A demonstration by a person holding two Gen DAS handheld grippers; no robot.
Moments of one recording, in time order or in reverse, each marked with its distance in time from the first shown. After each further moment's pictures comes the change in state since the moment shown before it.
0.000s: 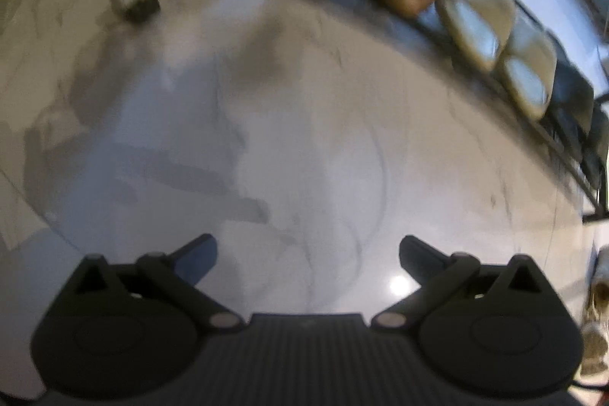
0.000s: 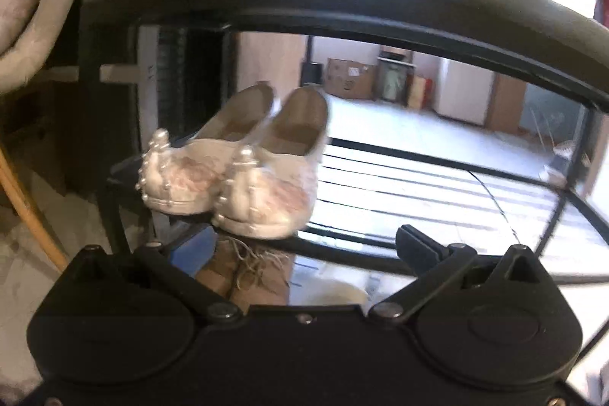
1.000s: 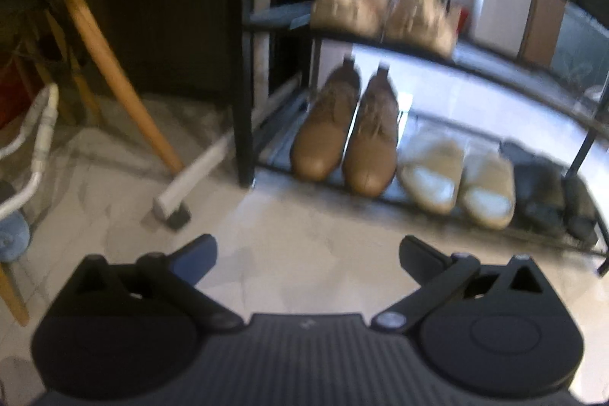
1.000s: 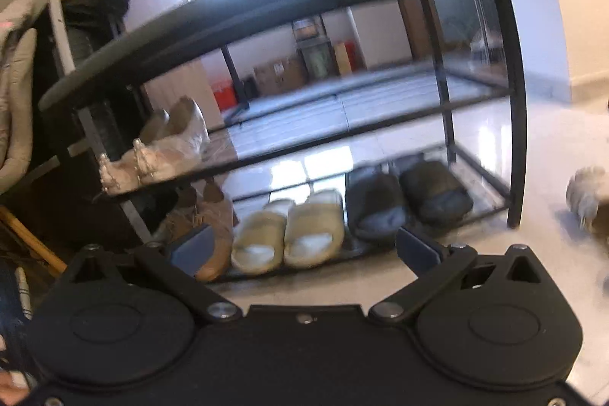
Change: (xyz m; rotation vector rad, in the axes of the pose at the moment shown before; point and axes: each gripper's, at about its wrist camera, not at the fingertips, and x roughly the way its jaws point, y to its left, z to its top) left arm -0.087 -0.034 -0.037 0.209 -0.644 0.051; right arm -0.160 -0.131 -0.122 0.356 -0.110 -0.047
